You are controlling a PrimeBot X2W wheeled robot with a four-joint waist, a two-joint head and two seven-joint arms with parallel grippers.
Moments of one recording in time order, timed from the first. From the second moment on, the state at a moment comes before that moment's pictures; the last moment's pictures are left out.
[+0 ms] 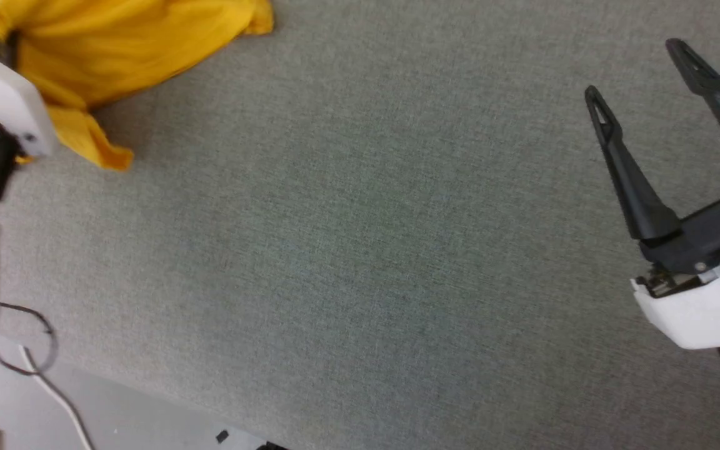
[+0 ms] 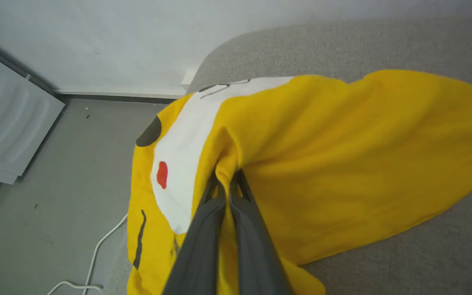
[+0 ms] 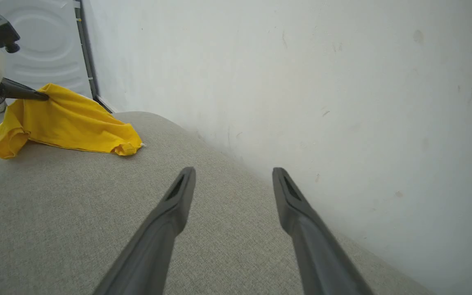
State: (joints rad) left arm -0.94 0.49 -0.14 0.75 -0.34 -0.09 0.13; right arm -0.35 -0.39 0.17 -0.53 0.10 0.13 0.20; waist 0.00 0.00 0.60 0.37
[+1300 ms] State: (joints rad) left arm -1.31 0.16 -0.41 0.21 -0.47 -0.08 0.52; right arm -0.18 -0.09 -0.05 -0.27 0.08 0.13 -0.09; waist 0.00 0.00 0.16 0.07
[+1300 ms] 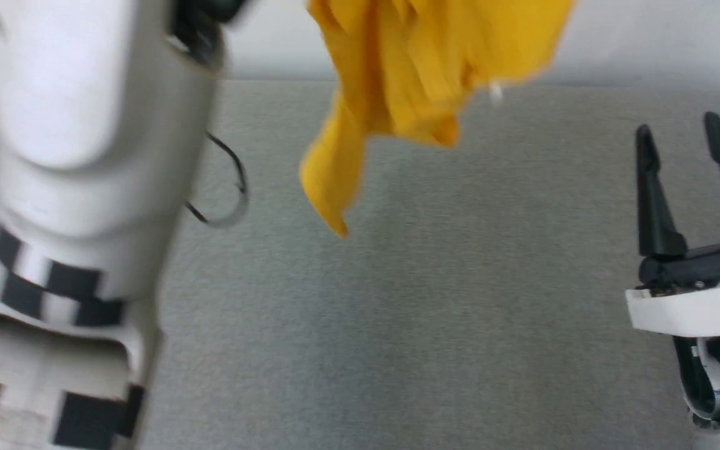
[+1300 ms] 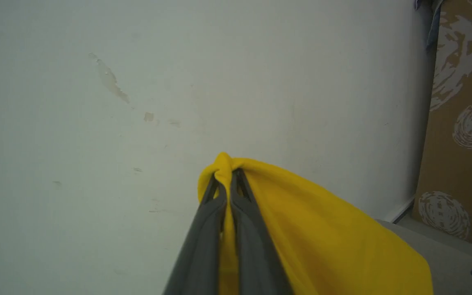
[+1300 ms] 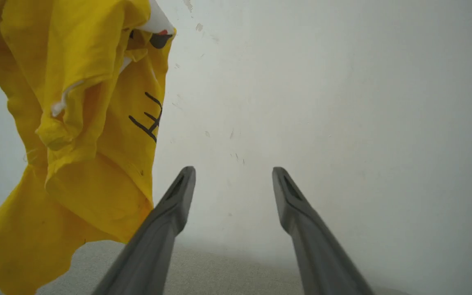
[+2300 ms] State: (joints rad) left arm -0.73 0.05 -0.73 0.55 -0.59 0.05 0.06; right arm -0.22 -0.08 -0.05 -0.27 0.11 0.13 -0.10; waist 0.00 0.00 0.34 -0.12
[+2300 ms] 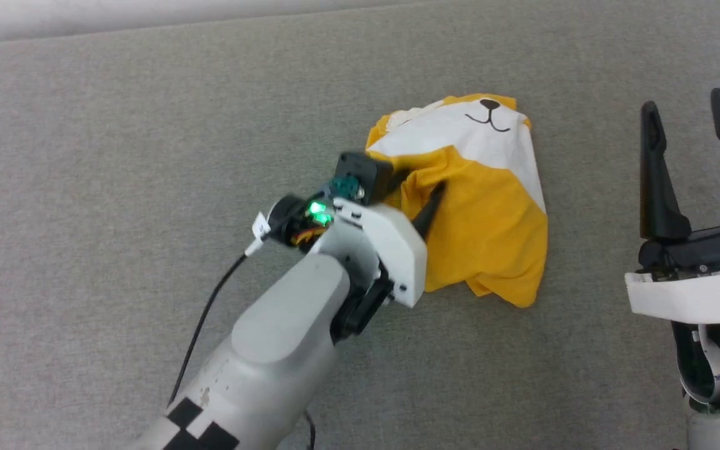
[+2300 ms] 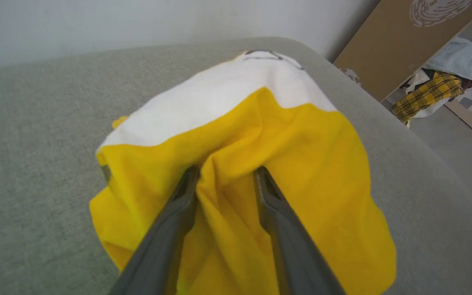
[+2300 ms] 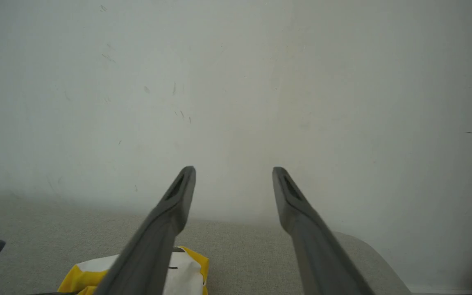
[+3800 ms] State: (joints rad) left arm -0.05 0.16 -0.24 -0.24 -0.21 0.16 -0.26; right arm -0.09 -0.26 -0.05 -0.12 0.19 0.13 0.13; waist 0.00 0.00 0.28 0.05
